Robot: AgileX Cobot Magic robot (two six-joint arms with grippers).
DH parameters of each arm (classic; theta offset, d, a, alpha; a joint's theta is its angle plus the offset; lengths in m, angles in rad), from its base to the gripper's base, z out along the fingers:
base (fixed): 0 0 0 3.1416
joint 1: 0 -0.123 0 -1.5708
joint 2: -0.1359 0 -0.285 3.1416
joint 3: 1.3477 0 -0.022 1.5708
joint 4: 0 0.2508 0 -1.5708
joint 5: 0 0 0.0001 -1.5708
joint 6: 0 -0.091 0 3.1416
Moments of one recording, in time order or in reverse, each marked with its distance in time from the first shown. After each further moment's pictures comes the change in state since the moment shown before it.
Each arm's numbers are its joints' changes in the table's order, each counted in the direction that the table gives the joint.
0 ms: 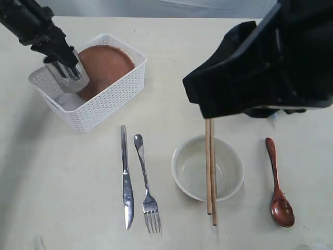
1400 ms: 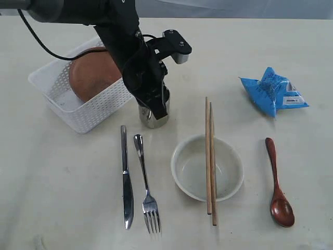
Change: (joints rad) left arm 0.590 -0.104 -0.004 0.223 -0.296 0.077; right arm 0.000 0.448 0.000 -0.269 0.226 -0.123
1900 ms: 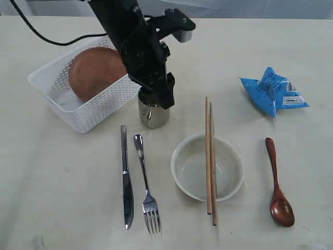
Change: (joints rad) left arm 0.000 0.064 -0.080 0.000 0.104 0.088; right arm 0.000 0.000 0.000 -0.002 0.000 -0.011
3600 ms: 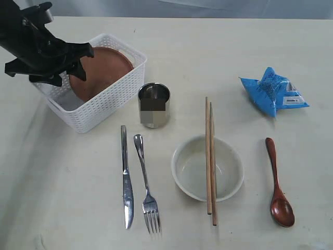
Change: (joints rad) left arm -0.414 0.157 0.446 0.068 -0.455 0.813; right arm 0.000 0.000 0.000 0.000 -0.006 -0.004
